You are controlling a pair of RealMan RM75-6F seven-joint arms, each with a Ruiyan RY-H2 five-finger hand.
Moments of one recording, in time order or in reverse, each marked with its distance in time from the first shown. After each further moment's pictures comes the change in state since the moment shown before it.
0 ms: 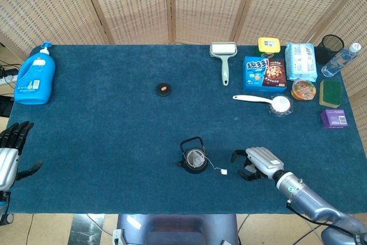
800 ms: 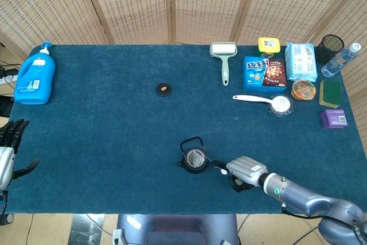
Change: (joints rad) left arm 0.004 0.014 -0.013 -0.014 -0.015 0.012 0.014; right arm 0.226 0.127 0.012 -0.143 -0.067 -0.309 0.001
